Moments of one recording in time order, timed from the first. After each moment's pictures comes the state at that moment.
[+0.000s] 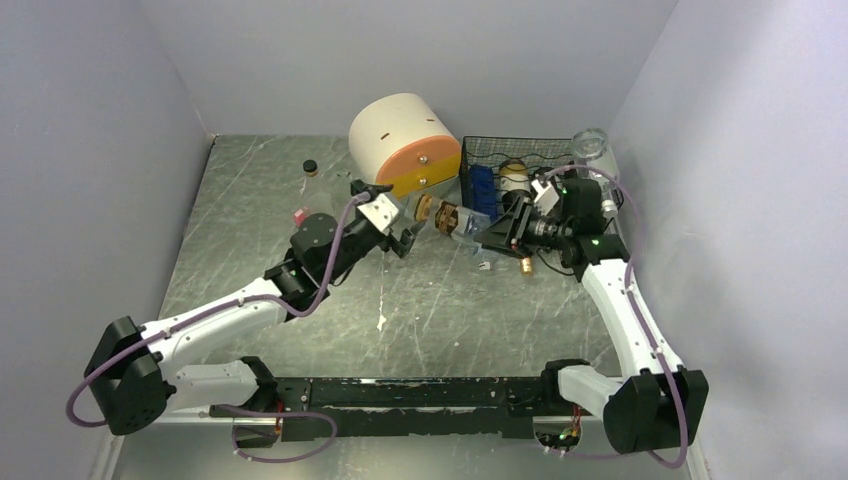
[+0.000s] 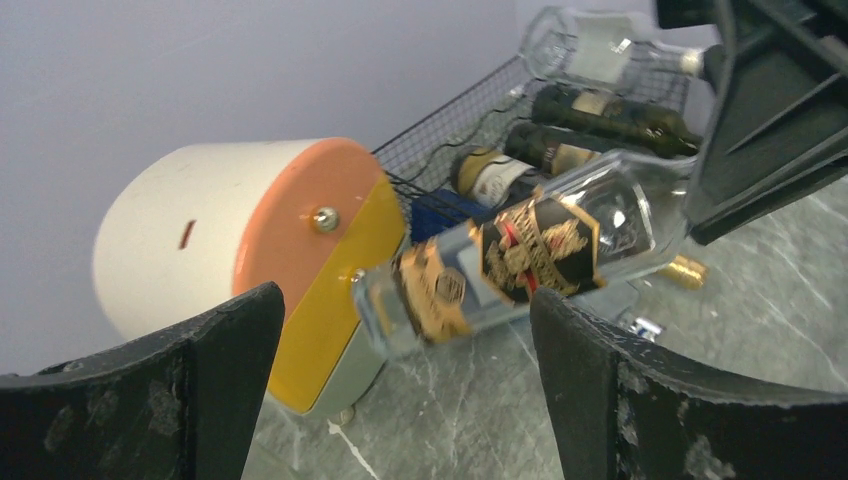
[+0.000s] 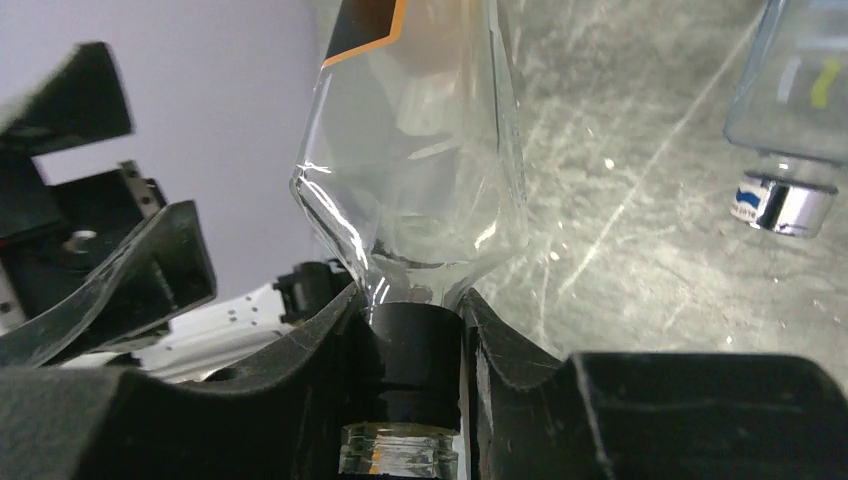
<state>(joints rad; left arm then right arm) -0.86 1.15 0.77 0.50 -0.08 0.23 0.07 1.09 0.93 -0.47 -0.81 0.68</state>
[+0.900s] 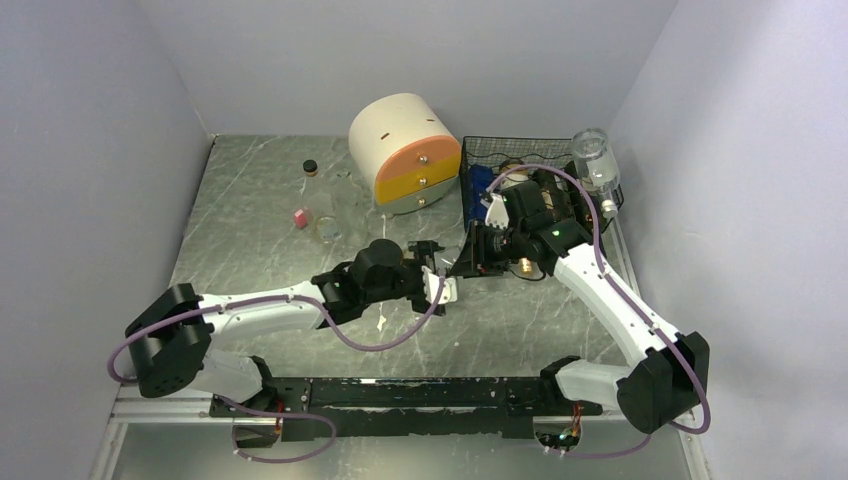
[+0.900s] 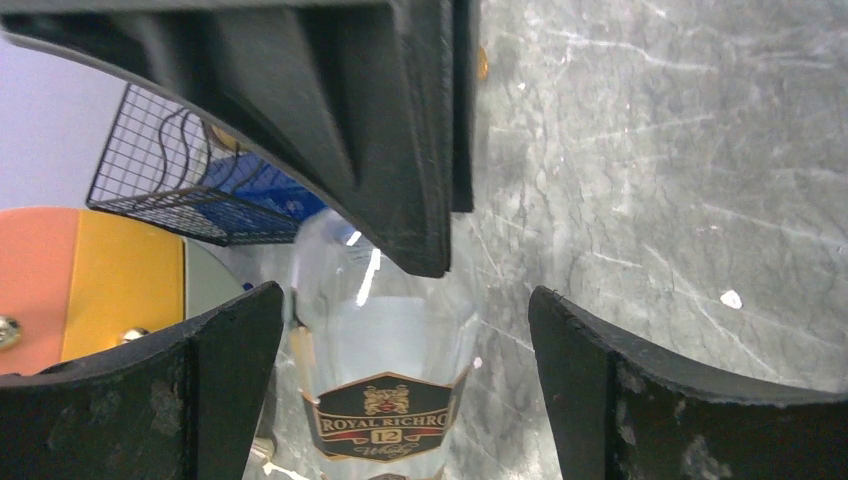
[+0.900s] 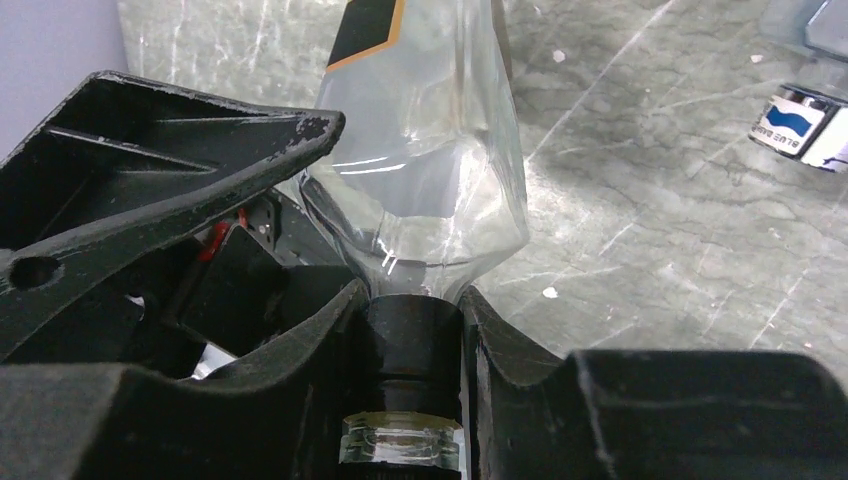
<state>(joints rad) -1.05 1.37 0.78 0.29 0.16 0.64 0.44 1.21 1.05 -0.75 -0.49 0.47</state>
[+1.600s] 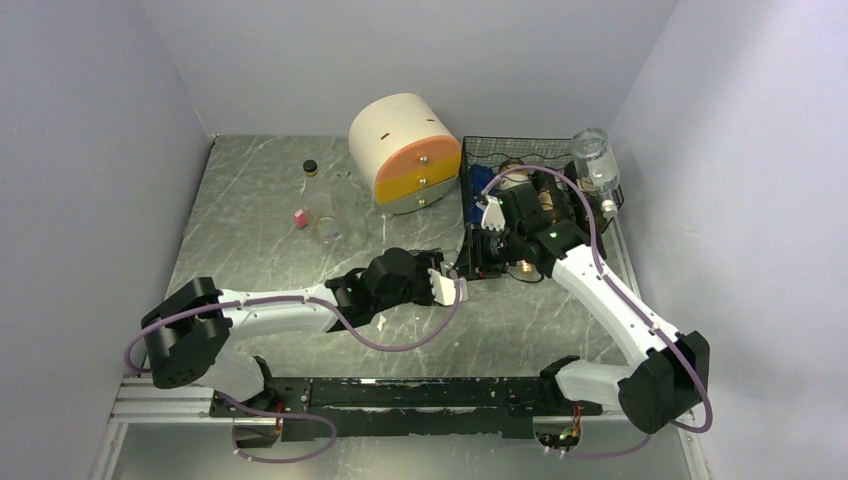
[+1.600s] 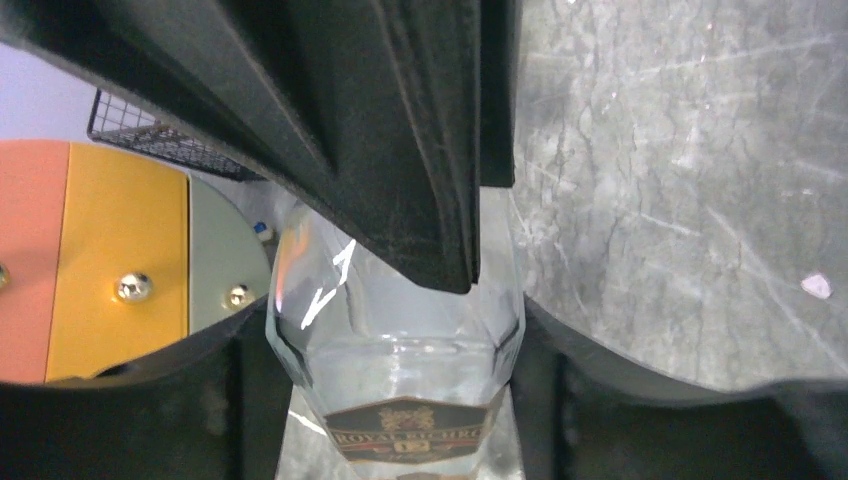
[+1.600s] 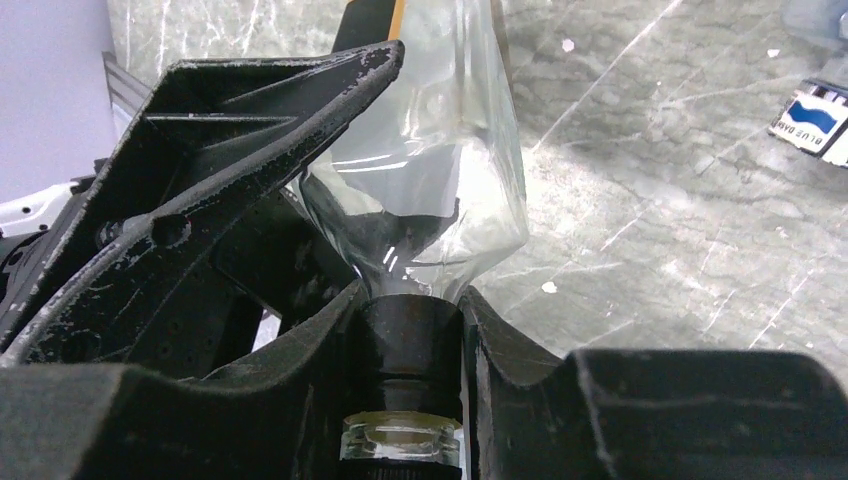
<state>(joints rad) -1.10 1.46 0.79 0.30 -0.05 0.66 0.48 1.21 1.04 -0.77 -0.48 0.45</state>
